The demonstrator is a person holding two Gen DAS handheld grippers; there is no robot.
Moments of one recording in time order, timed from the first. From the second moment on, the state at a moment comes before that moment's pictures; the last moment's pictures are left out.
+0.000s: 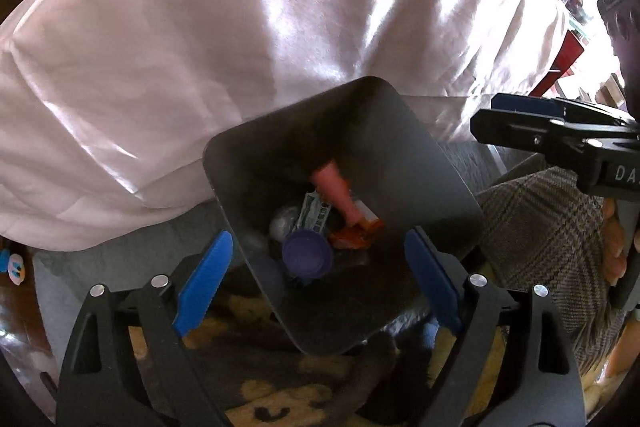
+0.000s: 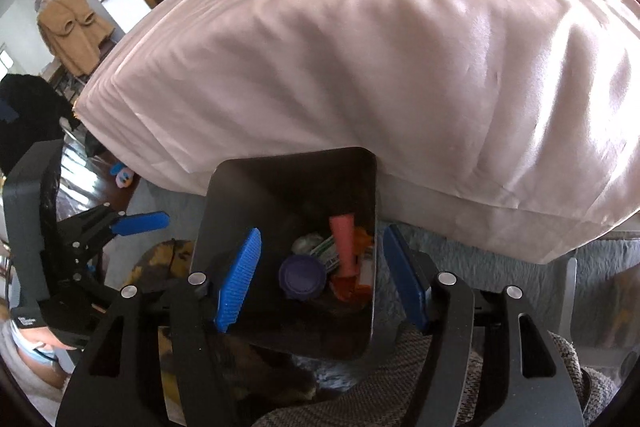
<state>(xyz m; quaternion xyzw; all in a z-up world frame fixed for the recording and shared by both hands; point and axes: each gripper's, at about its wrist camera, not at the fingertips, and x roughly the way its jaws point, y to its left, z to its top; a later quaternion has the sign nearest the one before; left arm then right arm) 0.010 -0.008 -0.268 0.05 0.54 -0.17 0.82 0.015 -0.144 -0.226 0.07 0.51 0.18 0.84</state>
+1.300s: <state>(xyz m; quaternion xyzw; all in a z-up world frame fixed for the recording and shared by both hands) 0.112 0.053 -0.136 0.02 0.41 -0.14 0.90 0.157 -0.138 -0.111 0.04 0.40 0.14 0.91</state>
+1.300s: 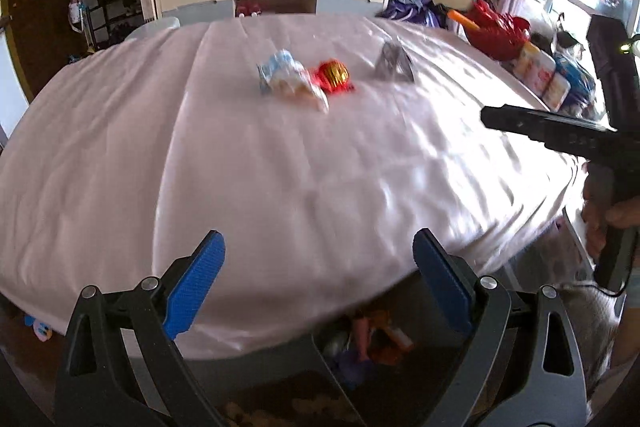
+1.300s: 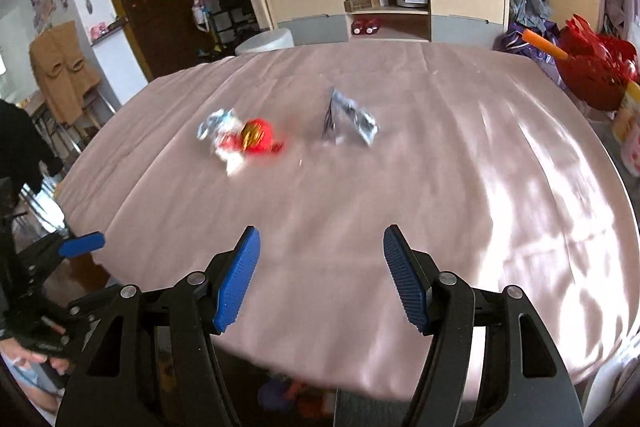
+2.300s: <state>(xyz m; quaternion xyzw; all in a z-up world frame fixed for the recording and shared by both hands) 0.255 -0.019 -0.122 0.07 0.40 -0.19 0.89 0.299 -0.136 -0.133 0.05 0.39 0.09 0.92</state>
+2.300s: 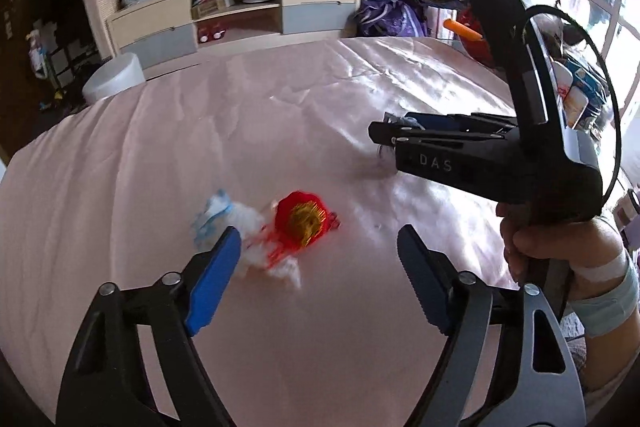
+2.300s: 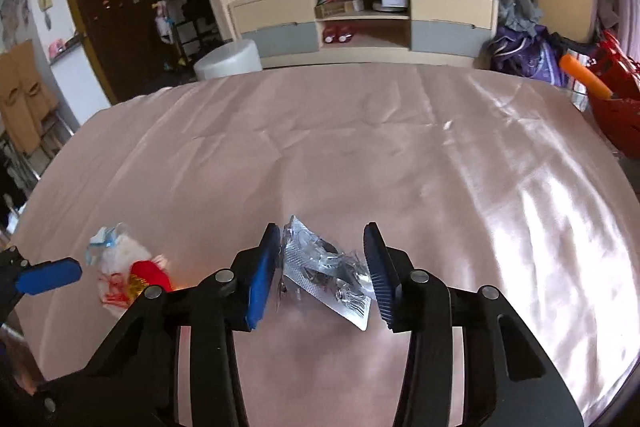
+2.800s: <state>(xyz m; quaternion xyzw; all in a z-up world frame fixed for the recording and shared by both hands) 0.287 -0.023 -0.148 0.07 0.43 -0.18 0.88 0.281 -0.181 -0.123 0.10 0.39 0.10 0.91</state>
